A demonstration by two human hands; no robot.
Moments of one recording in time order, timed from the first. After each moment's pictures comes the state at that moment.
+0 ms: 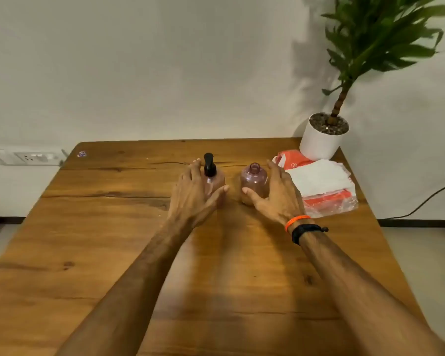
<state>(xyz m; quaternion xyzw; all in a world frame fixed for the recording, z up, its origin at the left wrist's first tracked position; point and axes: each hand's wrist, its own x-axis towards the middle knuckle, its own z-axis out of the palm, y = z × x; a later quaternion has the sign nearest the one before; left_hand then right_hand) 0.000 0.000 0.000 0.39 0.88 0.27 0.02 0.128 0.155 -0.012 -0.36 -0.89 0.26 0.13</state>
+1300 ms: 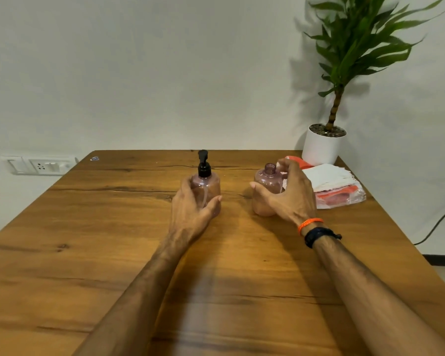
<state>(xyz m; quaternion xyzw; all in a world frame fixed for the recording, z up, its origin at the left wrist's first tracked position) 0.023 -0.049 -0.073 0.32 0.82 0.48 -0.02 0.163 0.124 -0.044 -0.31 -0.84 0.27 0.34</state>
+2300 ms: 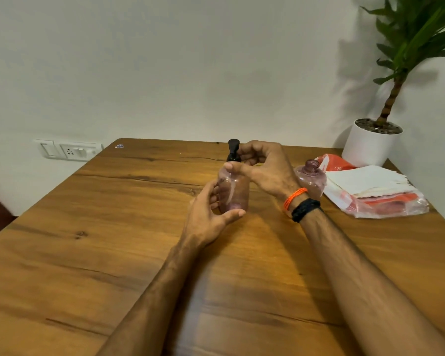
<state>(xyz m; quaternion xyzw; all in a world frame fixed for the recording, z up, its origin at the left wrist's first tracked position) -0.001 -0.065 -0.106 0.34 0.75 0.56 0.08 0.067 0.083 -0.021 -0.09 -0.82 0.47 0.31</state>
